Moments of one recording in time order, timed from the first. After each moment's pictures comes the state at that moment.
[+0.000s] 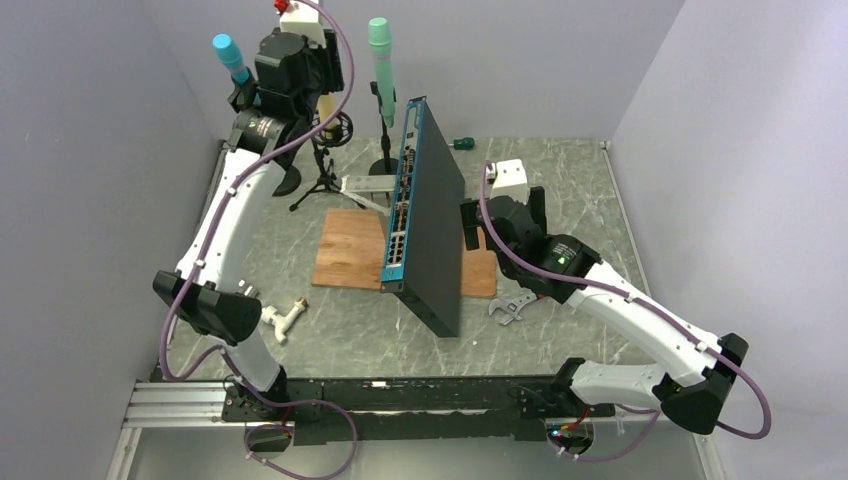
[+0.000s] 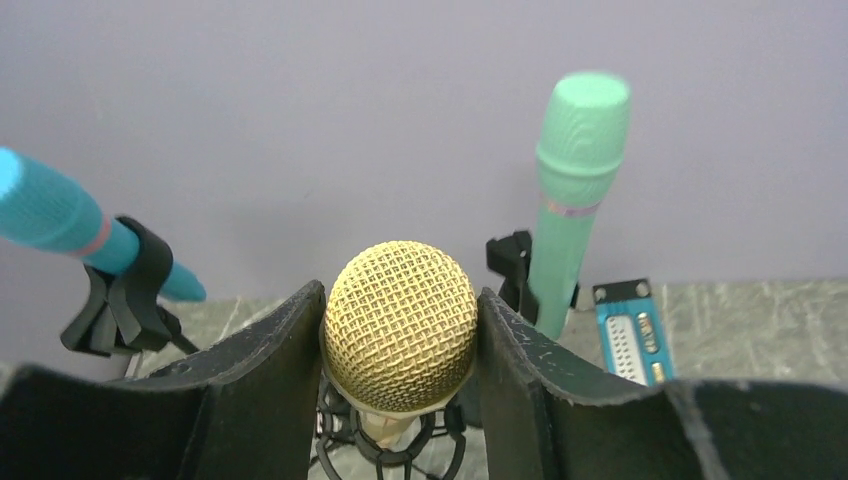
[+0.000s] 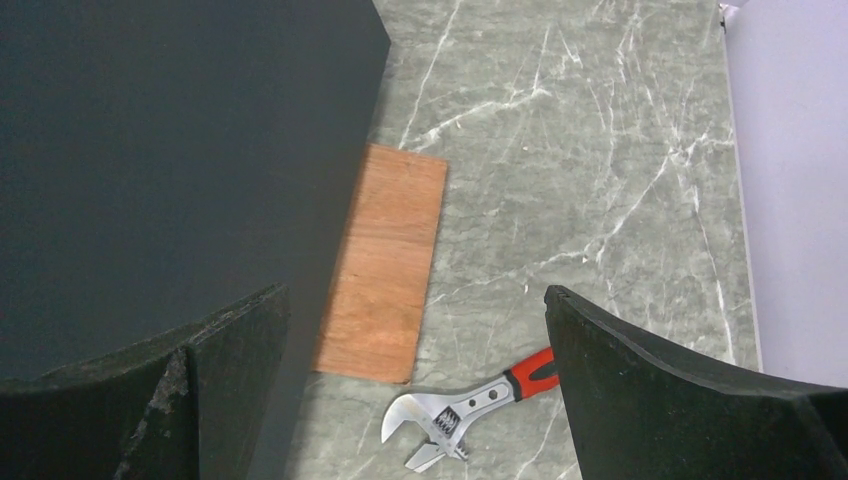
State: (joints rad) left arm -0.37 1.71 2.08 -0.41 -0.33 -0.04; right arm 0.86 1.14 1.20 -0.66 0.75 0.28
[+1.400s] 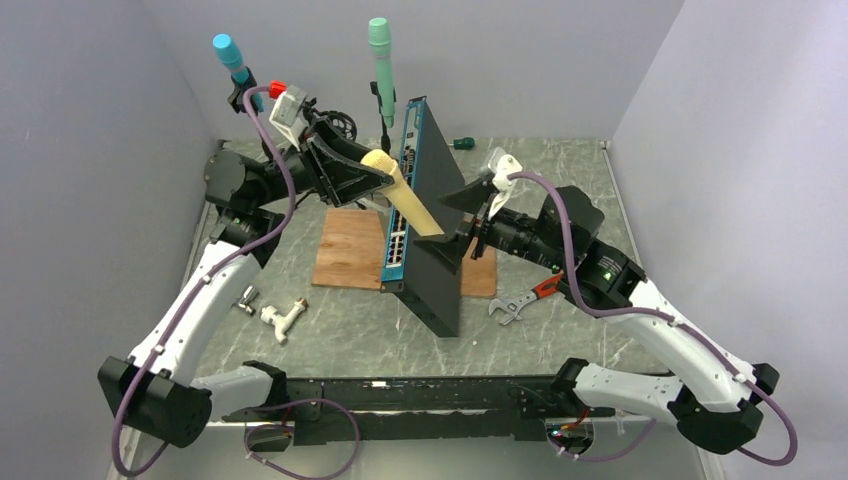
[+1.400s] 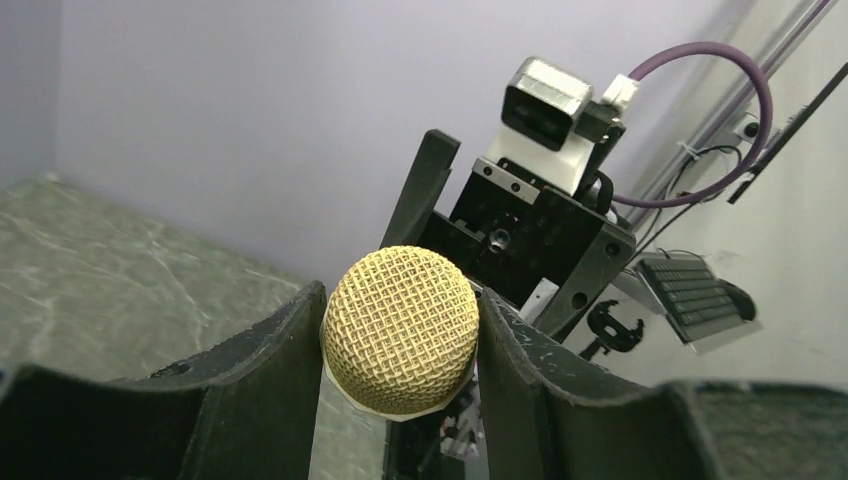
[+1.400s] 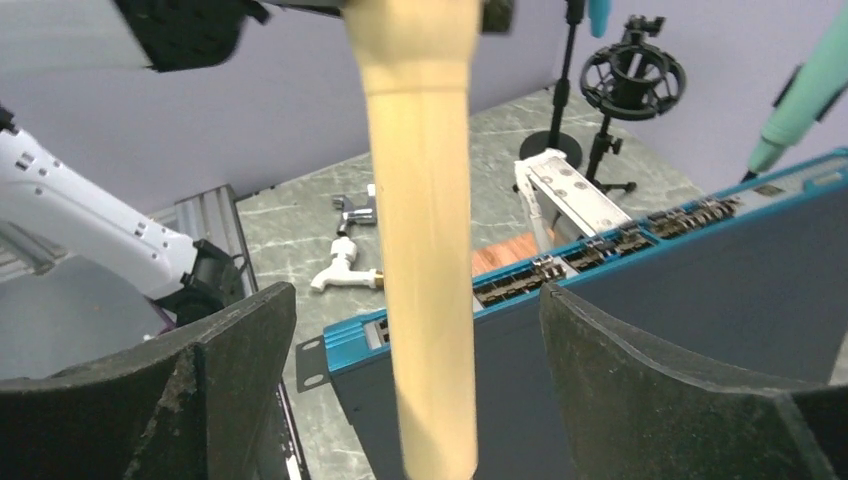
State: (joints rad) left arm -0.35 1.16 1.23 0.51 0.96 -0.92; right arm 0.86 0.98 1.25 -0.27 -0.23 0.07
